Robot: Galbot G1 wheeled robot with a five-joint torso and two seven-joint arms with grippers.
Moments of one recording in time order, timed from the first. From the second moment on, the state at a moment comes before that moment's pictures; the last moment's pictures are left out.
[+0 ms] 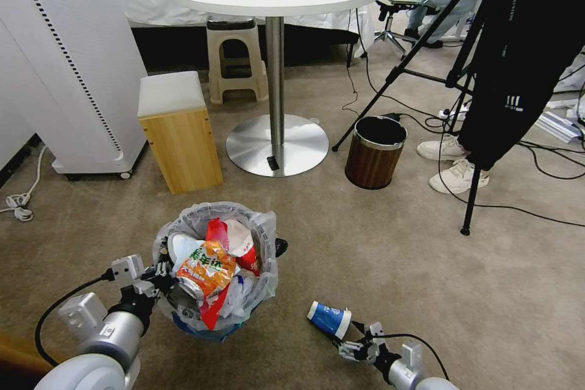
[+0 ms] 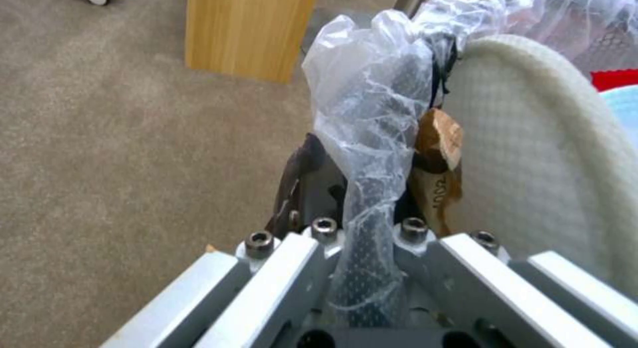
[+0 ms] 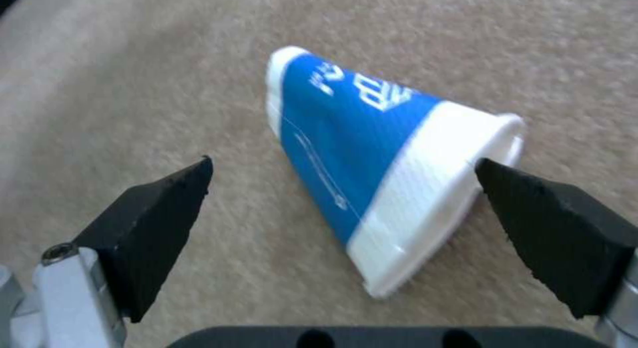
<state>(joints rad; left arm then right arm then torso) 1.68 -1.34 -0.75 -2.35 -0.71 0.50 -0.20 -1.32 1.02 0.01 1.40 0.75 0.05 -0.27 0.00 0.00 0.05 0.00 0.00</state>
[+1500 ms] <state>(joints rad) 1.68 -1.33 -0.74 -2.35 -0.72 0.49 -0.19 -1.34 1.09 0.02 1.40 0.73 0.06 -0.28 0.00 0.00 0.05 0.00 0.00</state>
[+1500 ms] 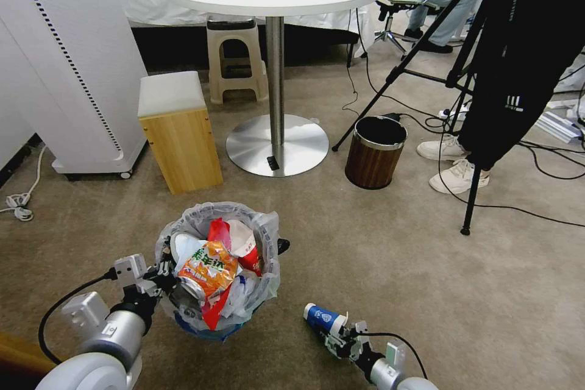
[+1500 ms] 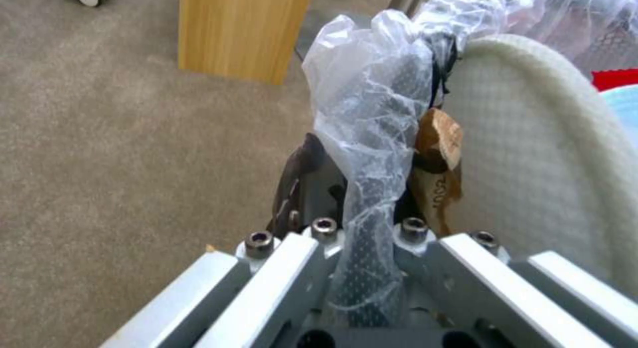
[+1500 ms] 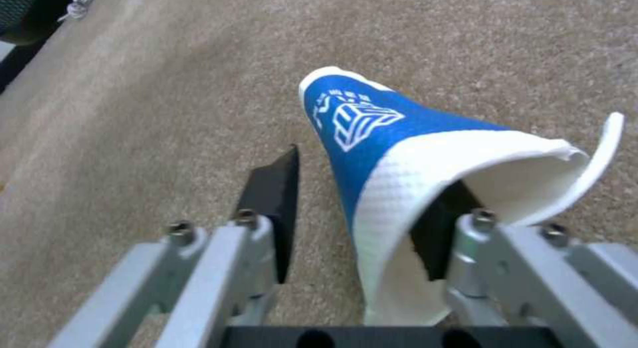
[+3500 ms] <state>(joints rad) 1.67 -1.25 -0.70 -2.38 -1.03 0.63 -0.44 -1.39 0.81 0.20 1.84 0.79 0.25 -0.45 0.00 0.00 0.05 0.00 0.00</state>
